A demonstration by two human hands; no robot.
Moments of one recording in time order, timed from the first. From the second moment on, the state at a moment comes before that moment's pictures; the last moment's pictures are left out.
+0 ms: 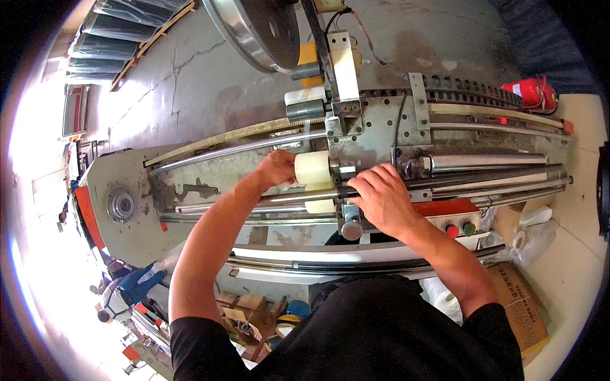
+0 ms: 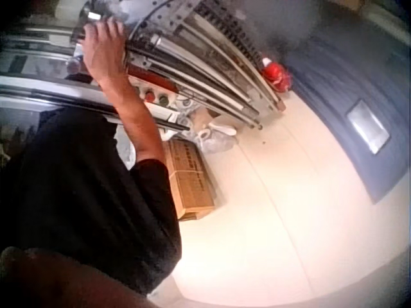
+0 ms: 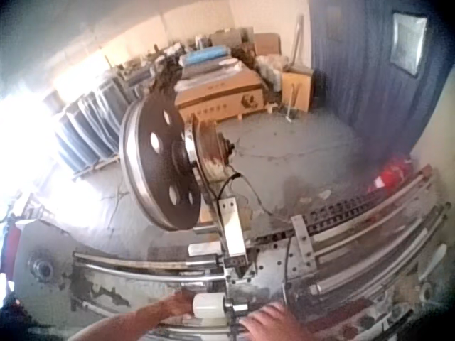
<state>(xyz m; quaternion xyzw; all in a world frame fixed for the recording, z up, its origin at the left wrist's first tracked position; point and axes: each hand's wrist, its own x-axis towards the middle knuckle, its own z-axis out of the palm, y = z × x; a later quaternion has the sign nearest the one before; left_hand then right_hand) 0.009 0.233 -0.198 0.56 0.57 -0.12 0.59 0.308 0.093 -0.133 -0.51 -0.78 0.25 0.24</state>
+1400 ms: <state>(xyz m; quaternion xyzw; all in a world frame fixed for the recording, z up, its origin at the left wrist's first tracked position) 0.051 0.084 -0.089 0.84 0.52 0.07 0.13 0.303 0.086 -0.114 -0.53 -0.76 0.26 0.26</state>
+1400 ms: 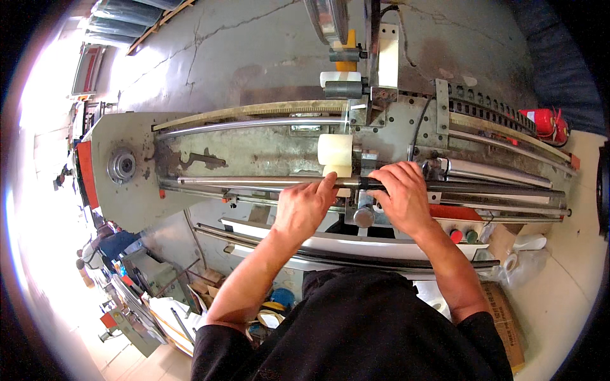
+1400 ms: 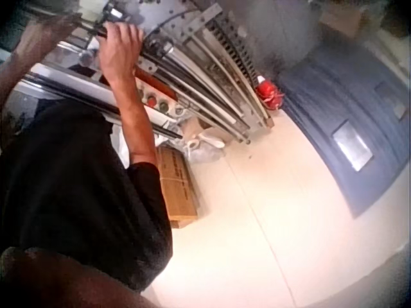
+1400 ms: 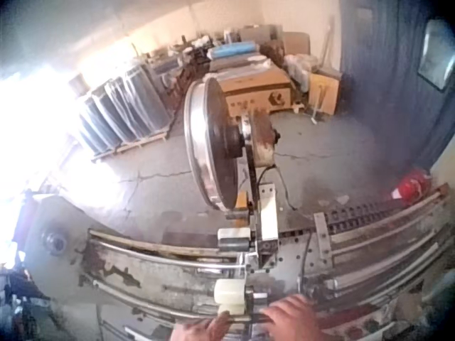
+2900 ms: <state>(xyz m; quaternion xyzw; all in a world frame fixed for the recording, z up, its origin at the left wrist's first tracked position) 0.055 0.110 -0.087 0.88 0.43 0.09 0.16 0.259 0.113 -0.104 -0.49 -0.76 0.43 0.08</state>
